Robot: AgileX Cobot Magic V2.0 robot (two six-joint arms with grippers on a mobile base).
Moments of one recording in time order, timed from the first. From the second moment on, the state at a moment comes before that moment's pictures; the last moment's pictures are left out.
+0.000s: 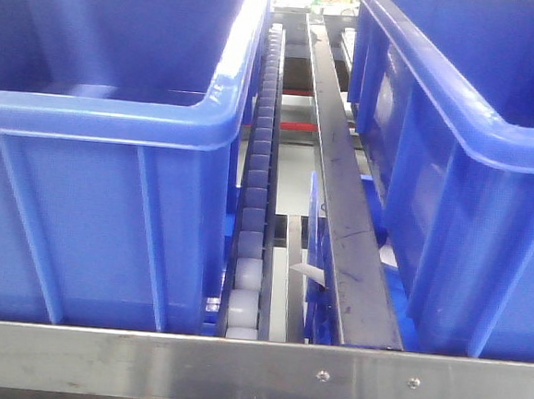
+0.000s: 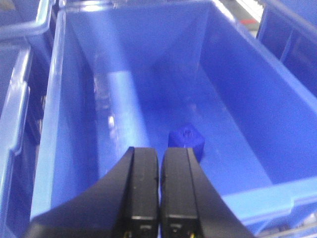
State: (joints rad) left arm -0.33 0.31 -0.66 0.16 0.69 -0.14; right arm 0.06 1.37 -1.16 -0.13 0.82 0.10
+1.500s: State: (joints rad) left arm -0.33 0.25 -0.66 0.14 0.80 -0.14; right arm 0.06 1.18 -1.09 -0.15 0.74 0.10
